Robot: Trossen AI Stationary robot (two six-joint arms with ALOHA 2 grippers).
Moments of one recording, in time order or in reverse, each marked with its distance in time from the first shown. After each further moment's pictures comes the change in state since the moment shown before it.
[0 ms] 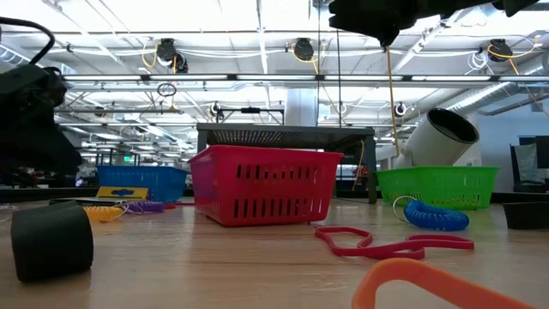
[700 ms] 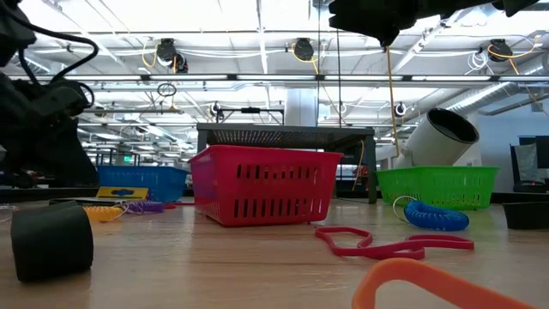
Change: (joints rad) left arm 0.287 0.001 0.000 0.057 0.168 0.227; right arm 0.000 0.000 0.000 0.000 0.000 0.000
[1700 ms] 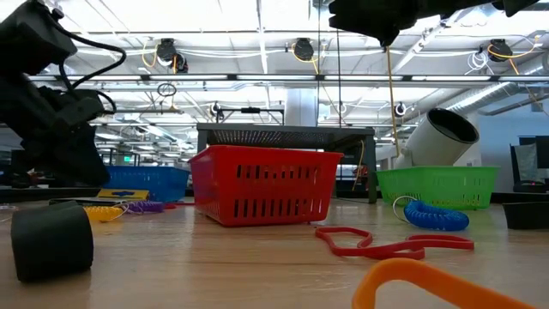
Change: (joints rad) left arm 0.234 0.001 0.000 0.072 0.136 0.193; right arm 0.000 0.000 0.000 0.000 0.000 0.000
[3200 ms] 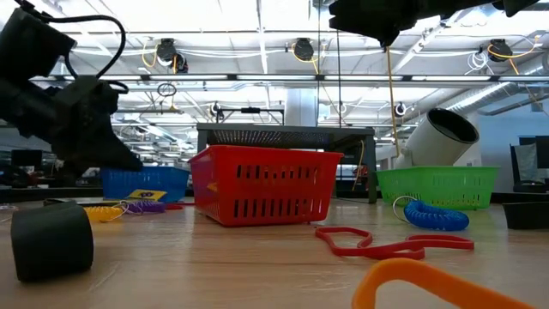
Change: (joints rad) left arm 0.050 0.177 -0.163 0.808 0.143 0.358; right arm 0.000 0.000 0.000 -0.007 0.000 0.000
